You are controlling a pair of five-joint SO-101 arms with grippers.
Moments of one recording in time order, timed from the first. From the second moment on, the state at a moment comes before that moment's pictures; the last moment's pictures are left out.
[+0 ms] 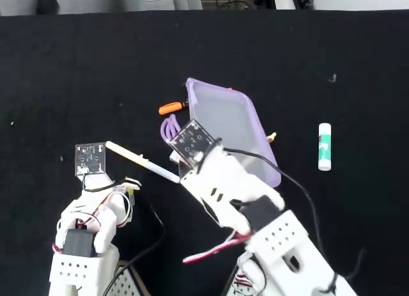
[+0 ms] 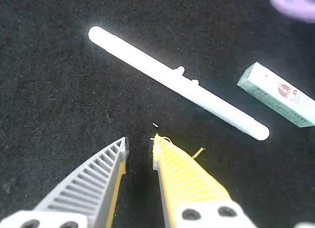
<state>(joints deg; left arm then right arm) -0.3 -104.0 96.0 63.4 9.5 -32.8 -63.3 70.1 41.9 16.0</state>
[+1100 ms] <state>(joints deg) 18.4 -104.0 96.0 45.9 9.4 -32.6 -103.6 84.1 48.6 16.0</state>
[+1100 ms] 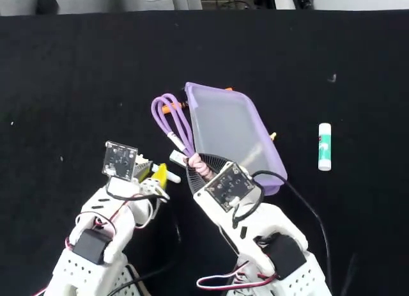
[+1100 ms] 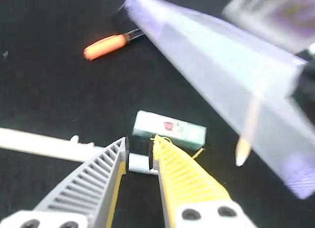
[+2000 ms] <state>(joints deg) 31.9 -104.0 87.2 52.4 2.4 -26.3 -103.6 84.4 43.8 16.0</state>
